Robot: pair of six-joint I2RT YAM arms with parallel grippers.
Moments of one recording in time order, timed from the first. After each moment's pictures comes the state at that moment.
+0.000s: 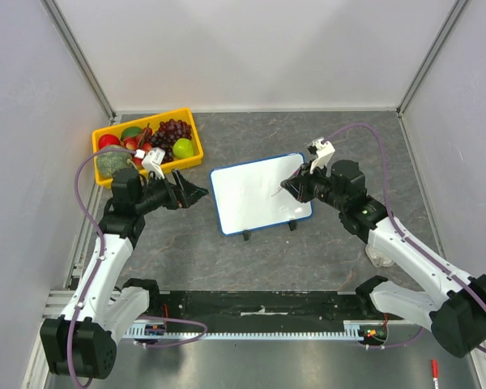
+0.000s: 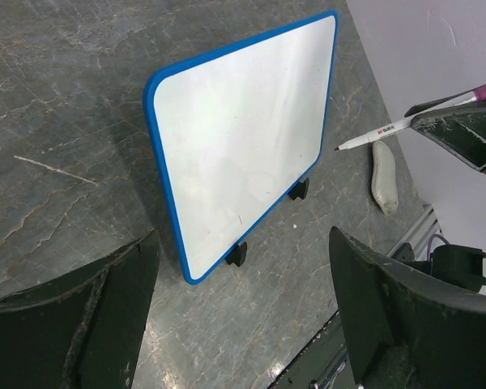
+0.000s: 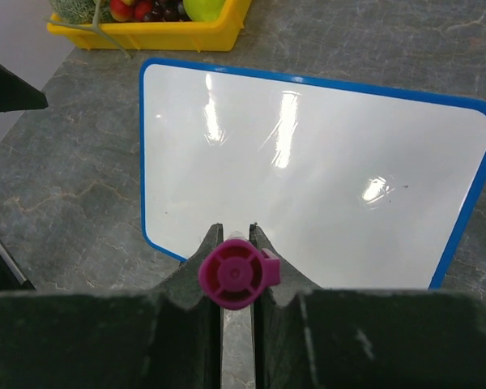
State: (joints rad) left arm -0.07 0.89 0.67 -0.18 0.66 -0.44; right arm 0.52 1.06 0.77 0.00 -0.23 0.27
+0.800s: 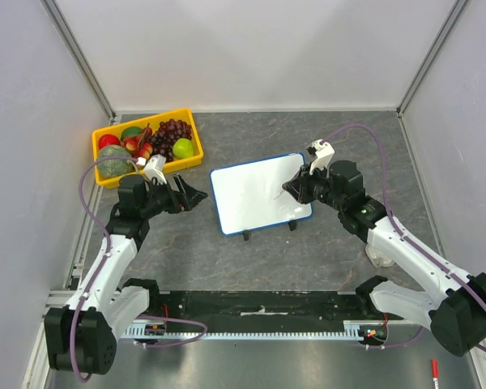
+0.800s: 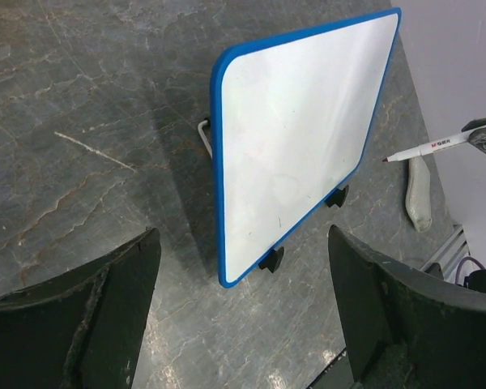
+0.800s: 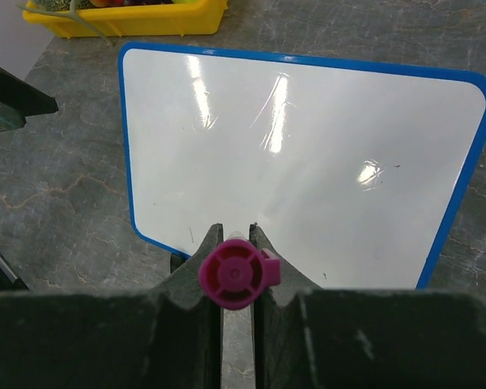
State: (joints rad) left arm -0.07 0.92 0.57 -0.09 0.58 -0.46; right arm 0.52 1.07 0.77 -0.04 -0.20 0.28
